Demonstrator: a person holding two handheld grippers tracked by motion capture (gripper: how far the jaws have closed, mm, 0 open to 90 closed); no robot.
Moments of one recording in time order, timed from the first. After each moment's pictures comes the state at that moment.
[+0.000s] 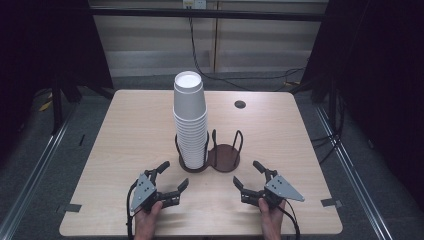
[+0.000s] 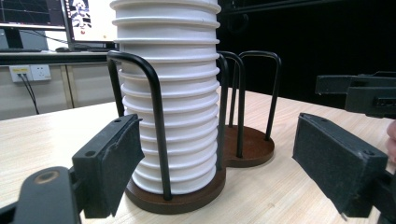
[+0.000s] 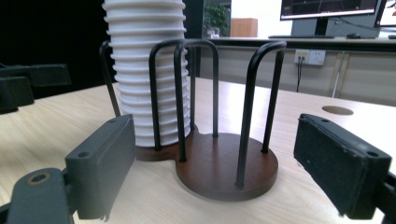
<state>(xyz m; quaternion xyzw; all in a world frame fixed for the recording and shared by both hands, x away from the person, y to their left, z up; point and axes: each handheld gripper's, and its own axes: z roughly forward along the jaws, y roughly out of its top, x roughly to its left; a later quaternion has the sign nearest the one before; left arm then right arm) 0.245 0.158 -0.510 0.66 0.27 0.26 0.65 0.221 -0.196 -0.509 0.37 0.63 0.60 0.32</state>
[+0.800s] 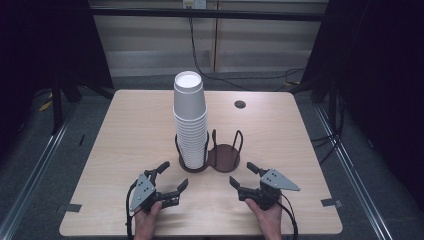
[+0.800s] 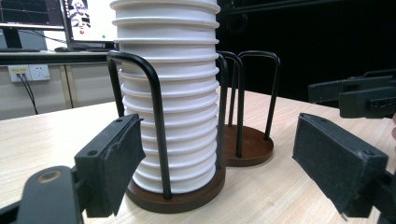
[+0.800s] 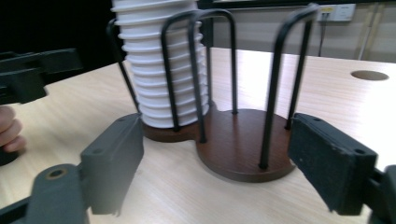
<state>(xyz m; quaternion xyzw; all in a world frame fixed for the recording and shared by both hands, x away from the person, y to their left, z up) 0.245 0.159 -0.510 0.66 0.26 0.25 0.65 0.227 -0.188 -0.495 0.39 0.68 0.57 0.25</state>
